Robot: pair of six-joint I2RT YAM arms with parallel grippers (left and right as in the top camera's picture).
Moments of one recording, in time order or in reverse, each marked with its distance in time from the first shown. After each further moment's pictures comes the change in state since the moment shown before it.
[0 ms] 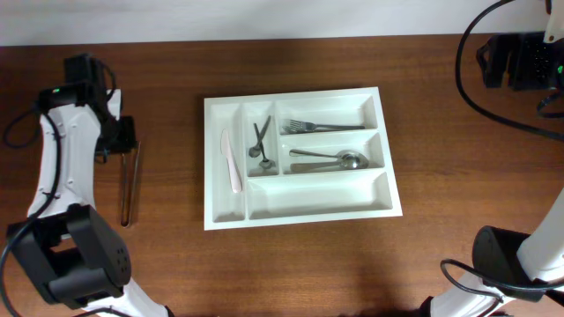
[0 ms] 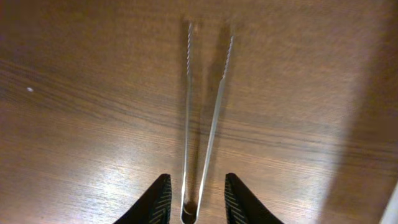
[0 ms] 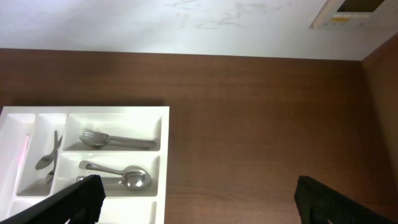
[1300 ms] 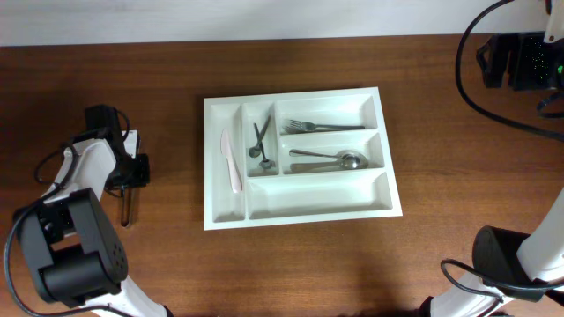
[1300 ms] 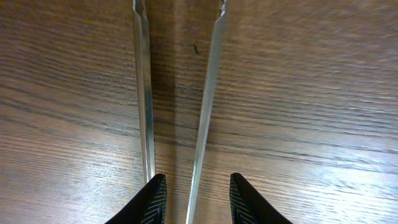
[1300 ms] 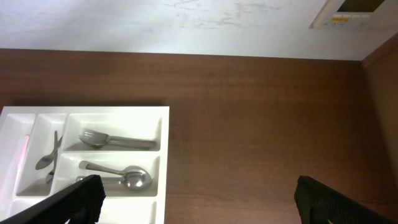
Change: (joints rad) left arm 0.045 0.023 -0.405 0.369 0.038 0.056; right arm 0.000 0.000 0.000 0.000 0.000 0.000
